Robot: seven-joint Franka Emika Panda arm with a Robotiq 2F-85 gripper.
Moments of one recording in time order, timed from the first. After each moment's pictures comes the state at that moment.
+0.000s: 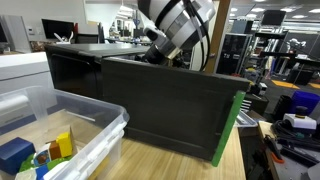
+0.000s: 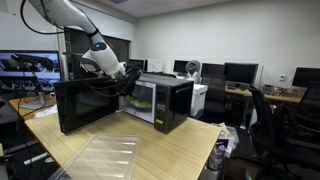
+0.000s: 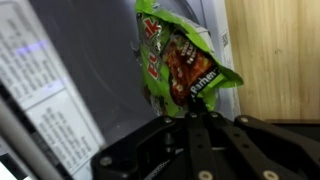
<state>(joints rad) 0.08 0.30 0.08 -2.15 1.46 3.15 -2.60</state>
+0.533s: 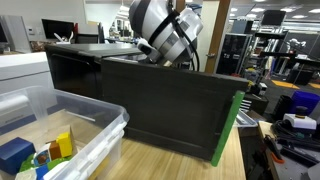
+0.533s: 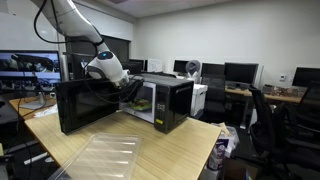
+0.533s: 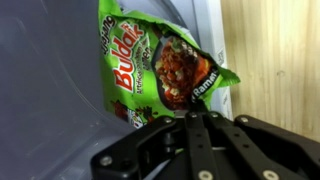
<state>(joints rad) 0.01 0.42 0.14 -2.08 1.38 3.16 -2.60</state>
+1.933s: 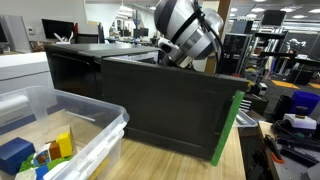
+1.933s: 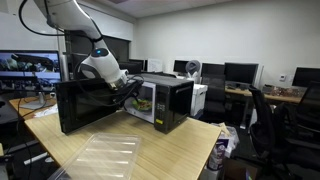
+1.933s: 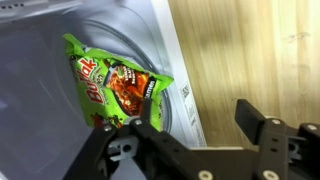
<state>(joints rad) -0.59 0.35 0.68 -2.27 1.29 3.27 -2.60</state>
